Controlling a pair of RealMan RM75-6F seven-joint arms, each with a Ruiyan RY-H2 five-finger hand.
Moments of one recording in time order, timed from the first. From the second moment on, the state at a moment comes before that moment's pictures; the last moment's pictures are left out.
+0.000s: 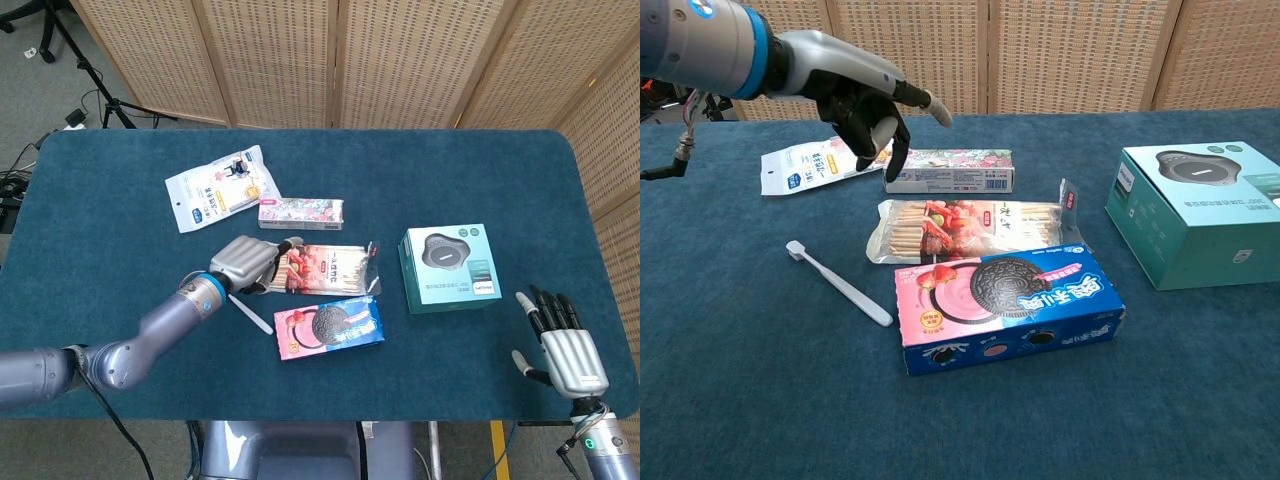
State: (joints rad) left arm -1.20 -1.17 -0.23 -1.82 0.34 0.59 0.58; right arm 0.13 -1.20 0.02 -1.49 -1.54 1.40 -0.03
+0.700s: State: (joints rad) left arm -1.68 -1.28 0.14 -1.59 -0.17 0.39 0.49; right arm 0.13 -1.18 0.04 -1.46 -1.53 1.41 0.06
